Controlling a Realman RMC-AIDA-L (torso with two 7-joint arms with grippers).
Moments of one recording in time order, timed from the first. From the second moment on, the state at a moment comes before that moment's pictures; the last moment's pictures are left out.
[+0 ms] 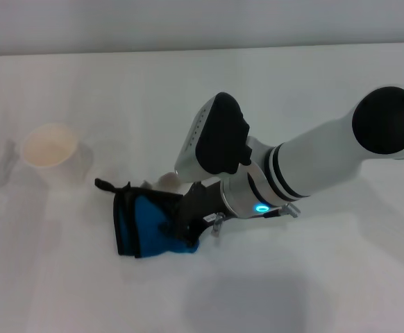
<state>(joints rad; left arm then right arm) -0.37 -2.09 1.36 0.11 -2.93 -1.14 2.35 0.64 2.03 -2.08 -0.91 1.23 0.76 -0.88</state>
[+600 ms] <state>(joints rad) -0.37 -2.09 1.36 0.11 -2.93 -1.13 2.35 0.64 2.02 -1.92 -0.82 1.17 0.66 -0.88</state>
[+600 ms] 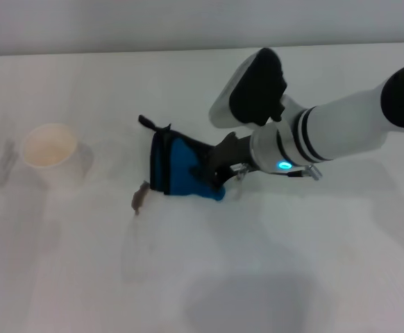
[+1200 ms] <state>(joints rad) -0.37 -2.09 1.36 0.11 -2.93 -1.13 2.35 0.71 2.03 -2.00 -0.80 1.23 0.63 -0.88</state>
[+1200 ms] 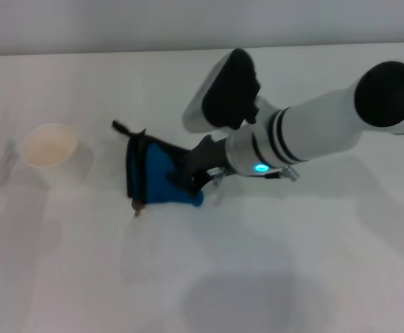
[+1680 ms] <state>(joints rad) -0.37 -2.09 1.36 0.11 -2.93 -1.14 2.35 0.75 2.03 -2.12 -0.84 1.31 0.81 -0.91</state>
